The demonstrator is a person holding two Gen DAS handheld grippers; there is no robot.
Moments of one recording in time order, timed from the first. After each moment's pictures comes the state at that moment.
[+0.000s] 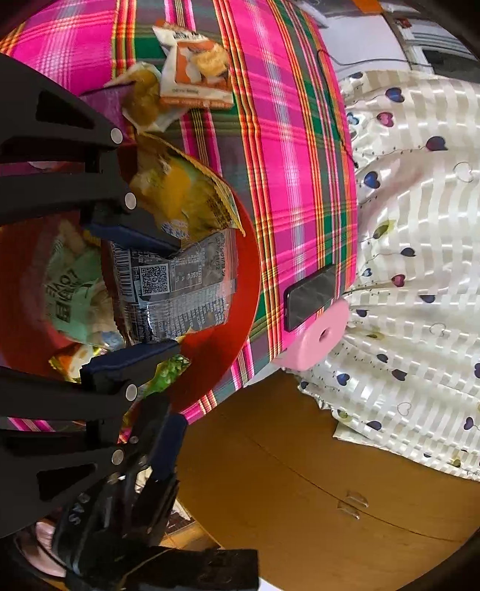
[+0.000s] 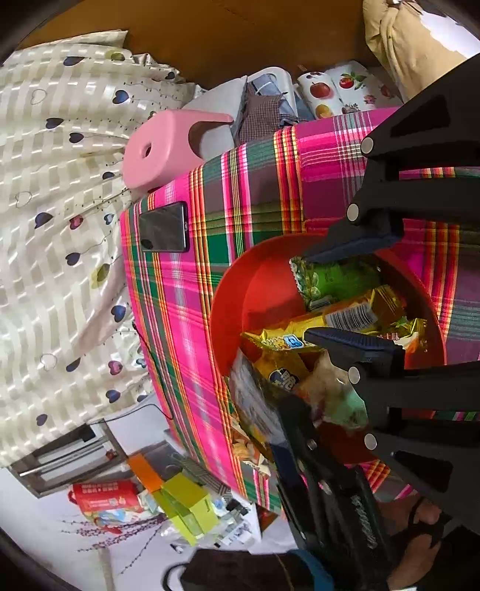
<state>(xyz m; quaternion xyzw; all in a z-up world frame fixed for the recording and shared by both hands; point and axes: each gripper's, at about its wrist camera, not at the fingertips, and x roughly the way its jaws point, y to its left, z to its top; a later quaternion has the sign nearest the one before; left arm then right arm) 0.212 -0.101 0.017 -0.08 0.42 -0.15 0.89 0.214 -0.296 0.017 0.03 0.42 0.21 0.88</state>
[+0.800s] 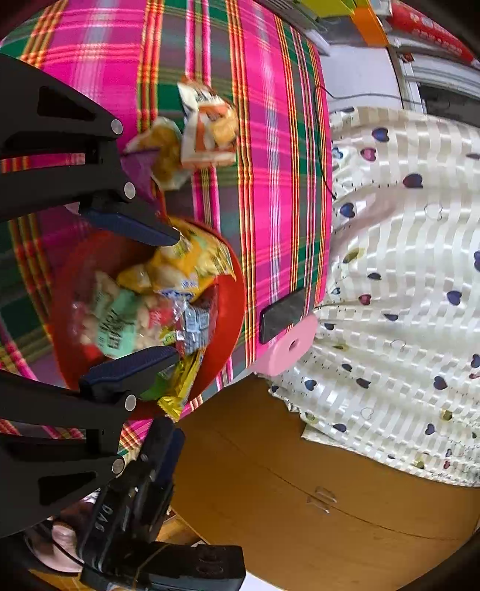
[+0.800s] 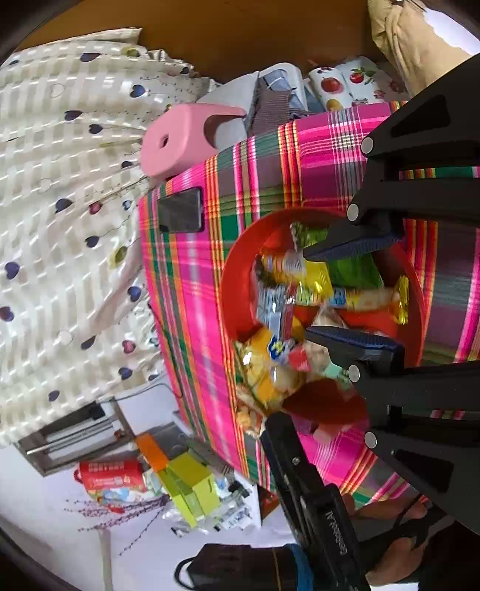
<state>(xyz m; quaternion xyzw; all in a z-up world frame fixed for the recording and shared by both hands) 0.152 -0.046 0.047 -0.11 0.37 -0.12 0.91 0.175 -0.283 0.046 0.03 0.38 0.23 0.89</state>
